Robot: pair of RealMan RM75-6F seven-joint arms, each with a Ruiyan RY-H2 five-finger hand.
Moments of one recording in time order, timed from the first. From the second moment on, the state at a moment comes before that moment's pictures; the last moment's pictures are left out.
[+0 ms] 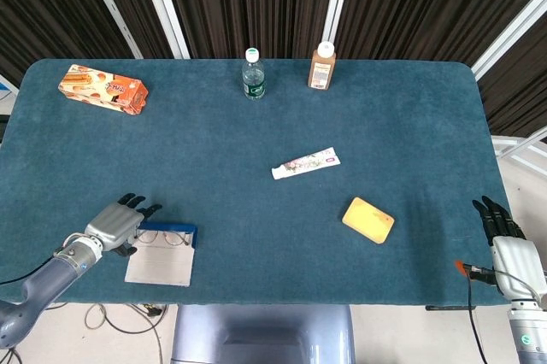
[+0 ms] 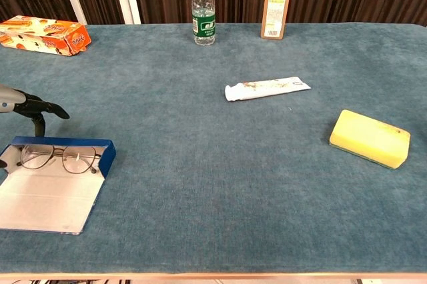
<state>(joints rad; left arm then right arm) -0.77 -1.05 0.14 -1.77 1.09 0.70 0.34 0.07 -1.09 0.08 -1.68 -1.43 1.43 0.04</state>
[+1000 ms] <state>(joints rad) -0.64 -1.25 0.06 -1.76 1.08 1.05 0.46 0.07 -1.09 0.07 -1.68 -1.43 1.43 0.04</state>
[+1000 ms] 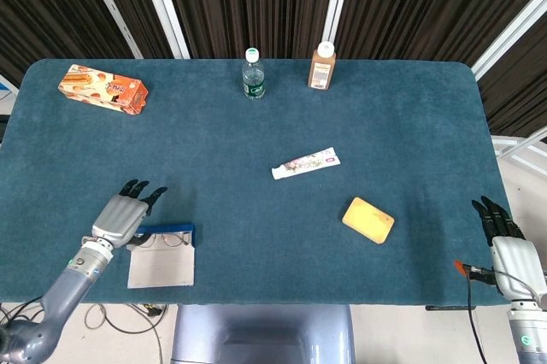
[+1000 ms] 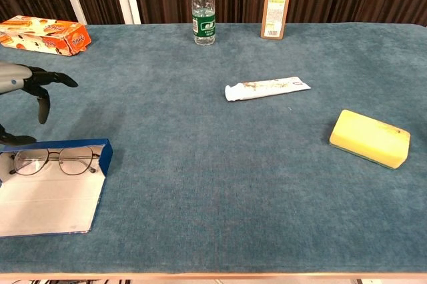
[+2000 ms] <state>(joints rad) -0.59 -1.32 0.01 -1.85 0.94 1.16 0.63 0.07 -1.09 0.07 -1.68 -1.43 1.43 0.05</state>
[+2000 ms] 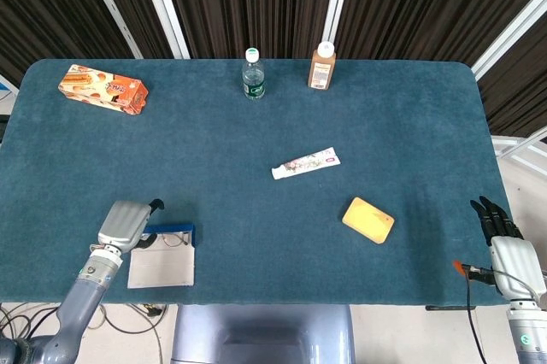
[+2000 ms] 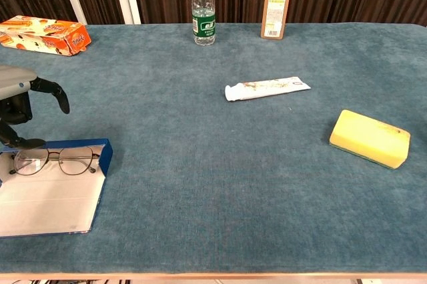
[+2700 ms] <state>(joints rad) -0.60 -1.40 -0.02 -1.82 0.81 1.17 0.68 0.07 -1.09 0.07 -1.68 -1.43 1.43 0.05</state>
